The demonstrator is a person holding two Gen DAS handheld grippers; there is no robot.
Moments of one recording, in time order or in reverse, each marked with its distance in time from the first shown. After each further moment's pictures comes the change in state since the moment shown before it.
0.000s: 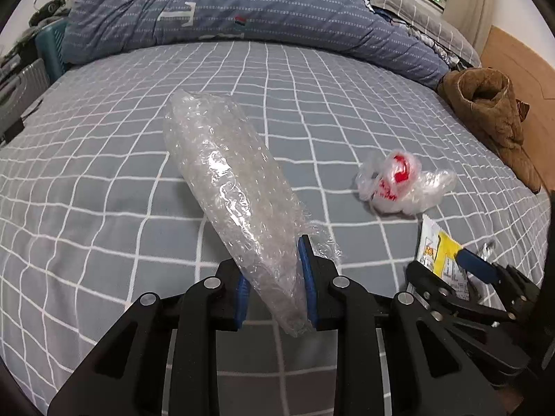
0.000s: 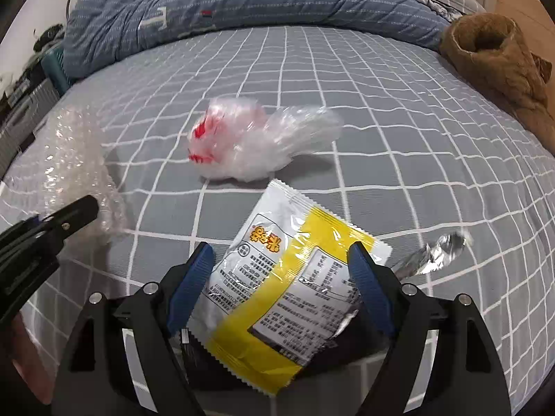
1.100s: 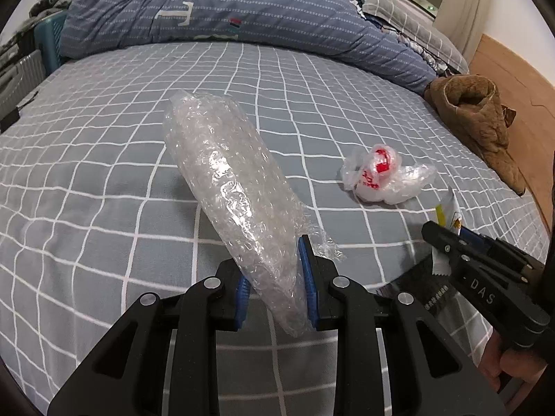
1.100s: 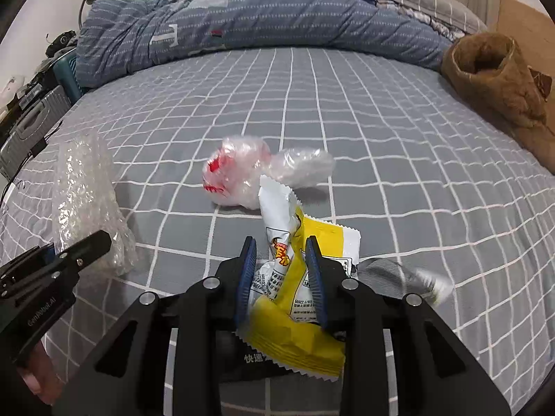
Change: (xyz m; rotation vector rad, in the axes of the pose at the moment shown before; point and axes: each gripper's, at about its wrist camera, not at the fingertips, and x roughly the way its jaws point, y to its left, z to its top) left arm -0.020 0.003 -0.017 -0.015 -0.016 -0.077; right arm -0.033 -0.006 0.007 -0.022 -0.082 0.030
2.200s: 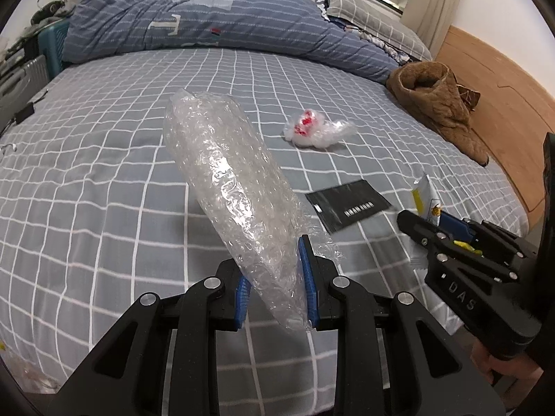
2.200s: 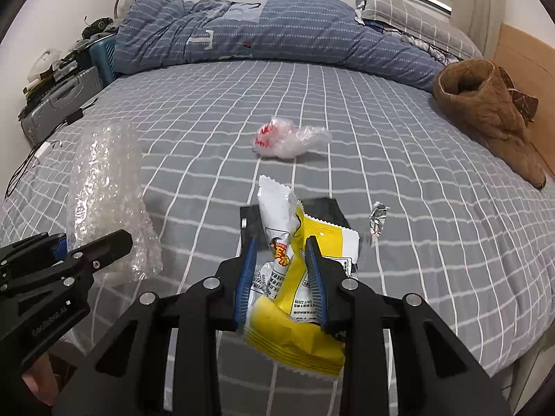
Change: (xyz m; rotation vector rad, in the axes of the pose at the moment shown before) left arm -0.111 -0.036 -0.082 0.047 -0.007 -0.054; right arm -0.119 0.018 -0.075 -0.090 -0.045 0.004
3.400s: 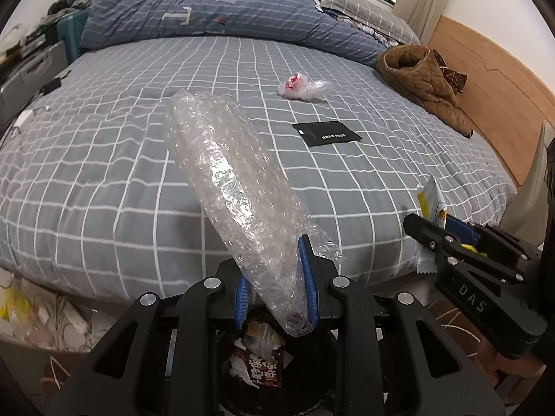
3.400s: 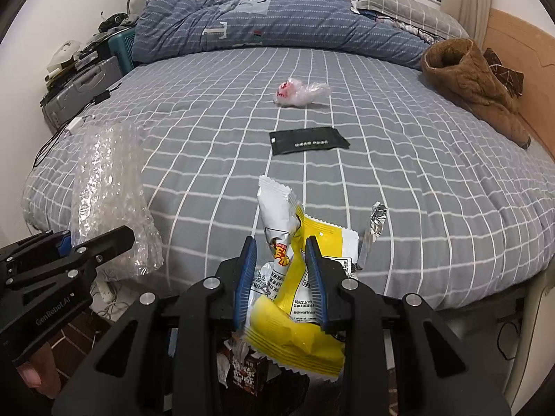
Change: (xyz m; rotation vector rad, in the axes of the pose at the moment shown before) left arm -0.089 -0.015 -0.105 -0.012 0.035 0.021; right arm -0.096 0.019 -0.103 0.022 0.035 0.033
